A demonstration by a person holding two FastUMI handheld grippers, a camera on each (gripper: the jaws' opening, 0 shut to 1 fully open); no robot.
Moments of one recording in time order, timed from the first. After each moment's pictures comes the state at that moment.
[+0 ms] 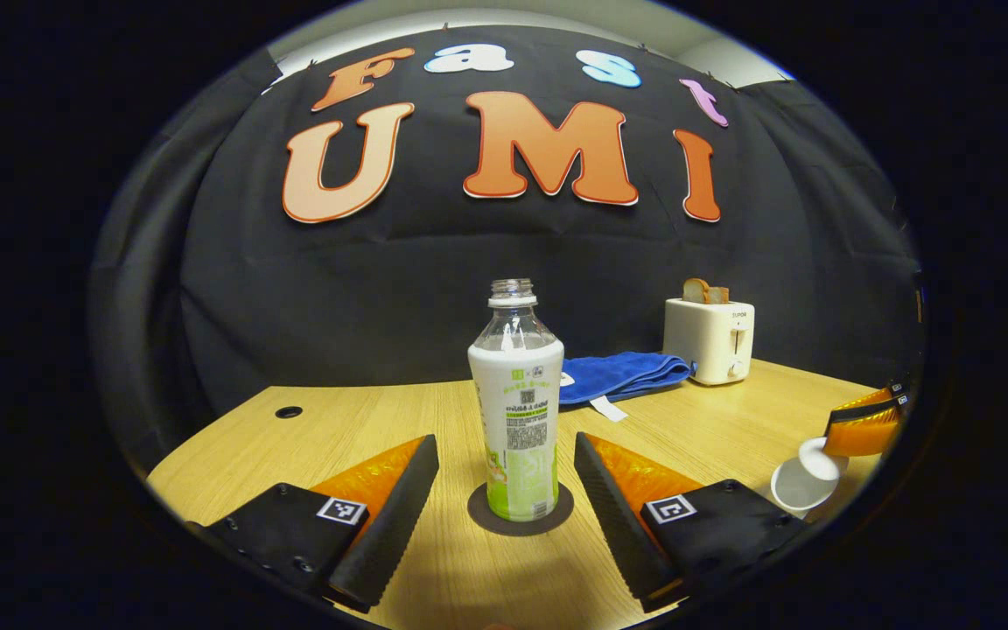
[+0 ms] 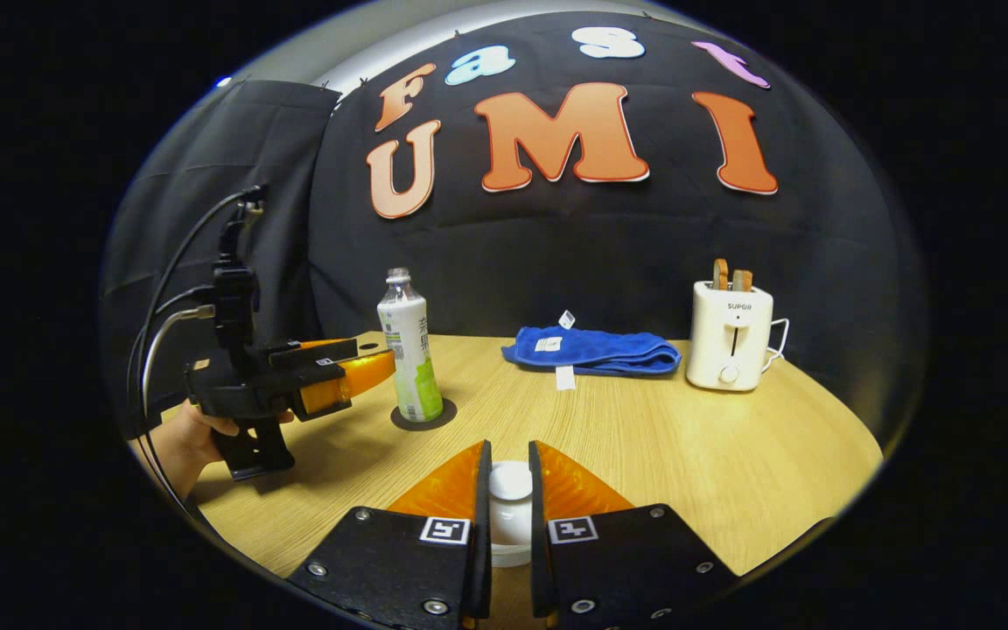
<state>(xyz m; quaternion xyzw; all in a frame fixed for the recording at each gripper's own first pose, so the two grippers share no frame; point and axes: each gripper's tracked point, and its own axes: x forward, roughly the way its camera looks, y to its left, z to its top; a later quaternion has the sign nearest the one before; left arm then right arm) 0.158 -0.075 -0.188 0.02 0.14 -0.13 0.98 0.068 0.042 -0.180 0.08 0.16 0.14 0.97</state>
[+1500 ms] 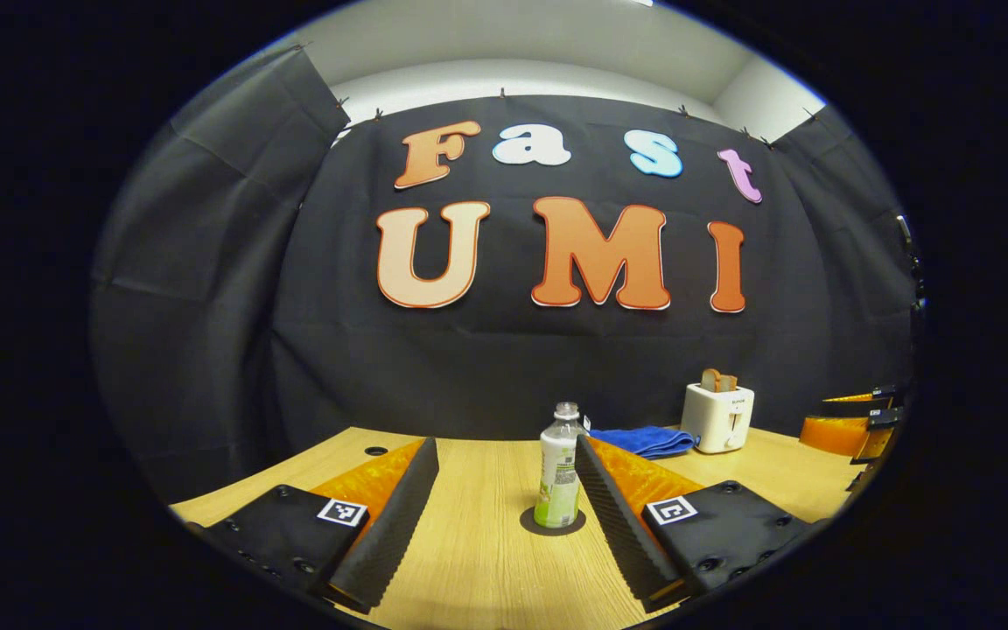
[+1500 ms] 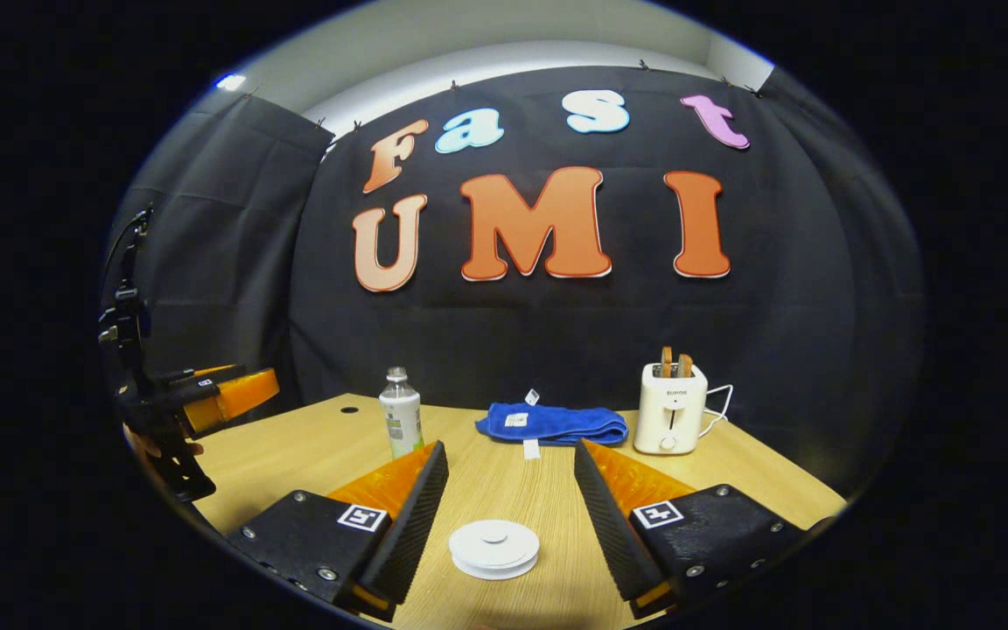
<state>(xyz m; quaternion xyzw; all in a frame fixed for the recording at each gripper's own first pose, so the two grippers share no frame) 0.055 0.008 -0.036 -0.02 0.05 -0.04 1.00 0.028 0.000 -0.047 0.07 0.03 0.05 1.00</state>
